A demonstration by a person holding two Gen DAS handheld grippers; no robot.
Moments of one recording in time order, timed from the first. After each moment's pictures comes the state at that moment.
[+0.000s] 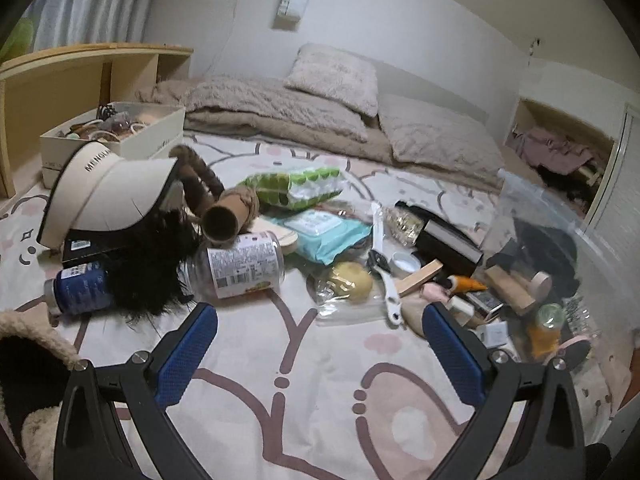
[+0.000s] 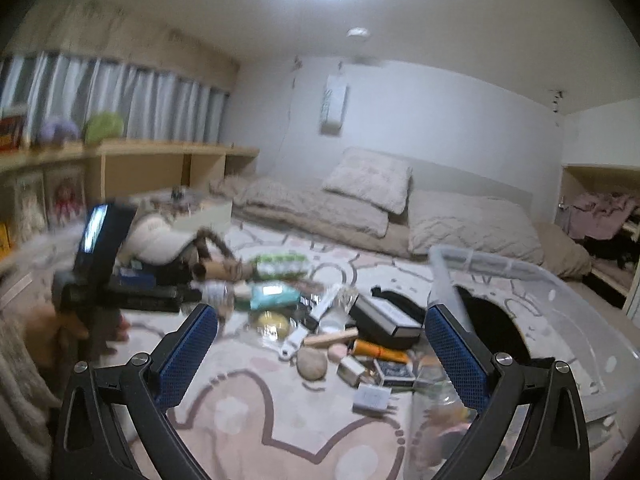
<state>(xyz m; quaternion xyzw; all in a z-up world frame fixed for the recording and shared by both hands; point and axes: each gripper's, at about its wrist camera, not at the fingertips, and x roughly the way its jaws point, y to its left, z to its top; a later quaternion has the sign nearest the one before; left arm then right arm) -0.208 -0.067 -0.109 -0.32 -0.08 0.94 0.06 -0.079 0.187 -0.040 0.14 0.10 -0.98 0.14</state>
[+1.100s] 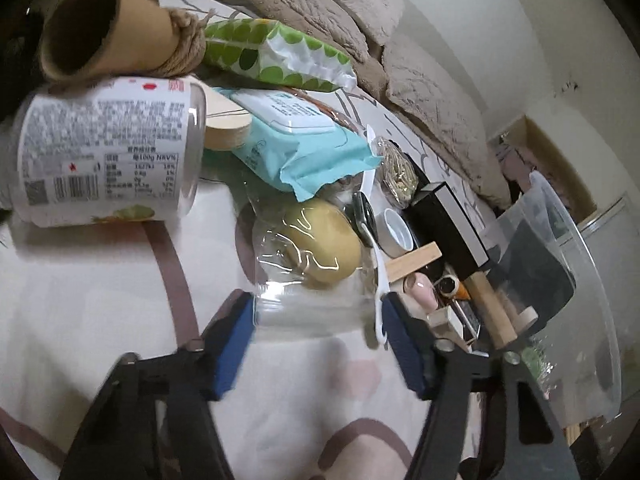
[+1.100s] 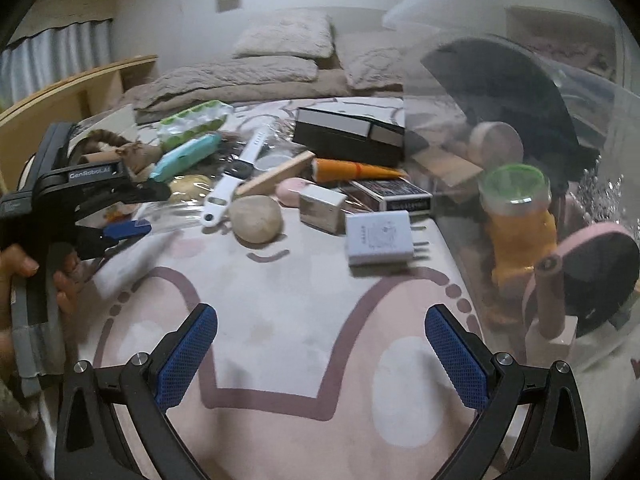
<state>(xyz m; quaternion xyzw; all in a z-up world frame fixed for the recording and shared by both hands) -0.323 -0.059 -0.215 -0.44 -0.28 0.84 0.17 -0.167 0.195 -0.183 0.36 -0.02 -0.93 0.00</state>
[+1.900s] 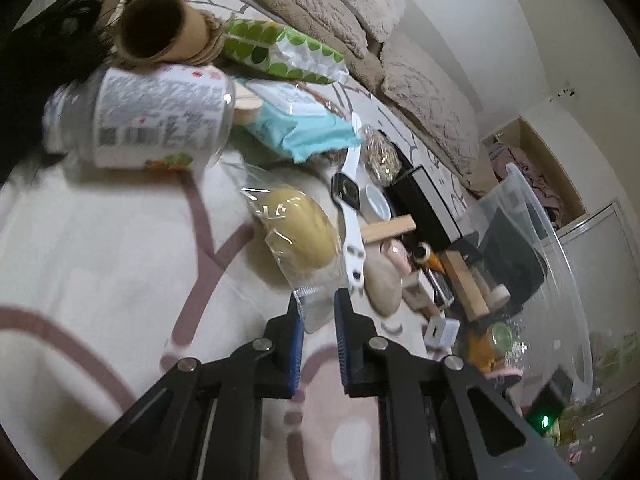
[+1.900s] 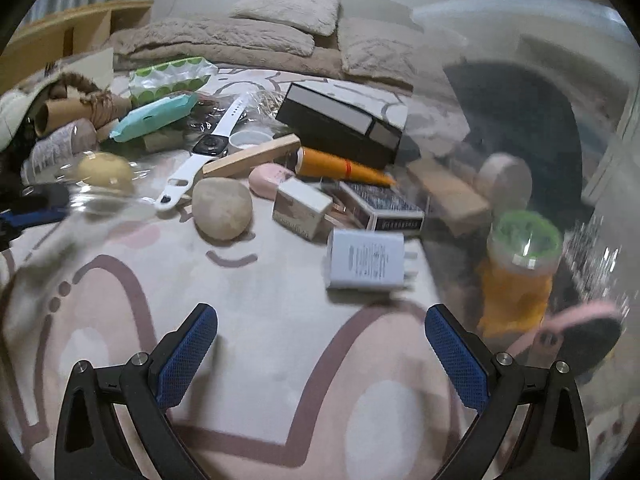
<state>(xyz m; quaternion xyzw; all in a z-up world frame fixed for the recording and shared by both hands) -0.270 -0.073 -0.194 -0.47 -0.29 0.82 0.18 -0.209 0.173 -0.187 0.40 0.10 -0.91 -0.06</state>
